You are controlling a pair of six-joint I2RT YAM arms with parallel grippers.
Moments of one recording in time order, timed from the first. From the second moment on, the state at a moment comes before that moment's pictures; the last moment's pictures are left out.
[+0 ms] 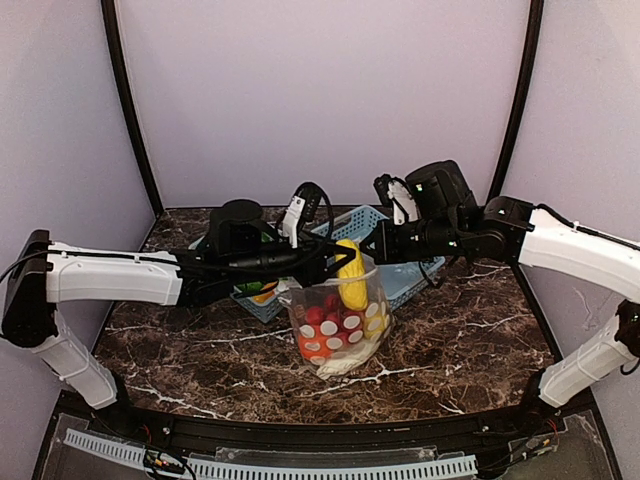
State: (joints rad) left arm -0.95 1.54 1.03 0.37 0.22 -0.34; right arm 0.93 1.38 1.28 -0.50 0.05 0.55
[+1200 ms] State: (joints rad) left arm -0.98 1.61 1.09 0.24 0.19 -0.29; right arm 0.93 1.35 1.26 -0.50 0.05 0.55
